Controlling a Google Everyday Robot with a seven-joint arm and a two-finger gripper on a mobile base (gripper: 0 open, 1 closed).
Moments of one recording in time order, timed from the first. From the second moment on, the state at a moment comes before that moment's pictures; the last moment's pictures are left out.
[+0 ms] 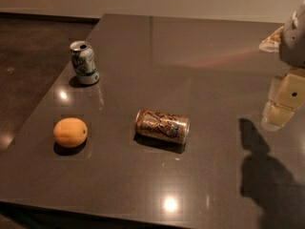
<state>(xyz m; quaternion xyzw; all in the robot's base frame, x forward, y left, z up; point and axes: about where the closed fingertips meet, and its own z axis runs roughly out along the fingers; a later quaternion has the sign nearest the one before) 0.438 -0.217 0.976 -0.60 0.78 -0.03 0.16</state>
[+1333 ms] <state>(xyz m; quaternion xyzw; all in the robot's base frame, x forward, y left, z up) 0.443 -0.137 0.968 -0.64 0.74 0.03 0.20</state>
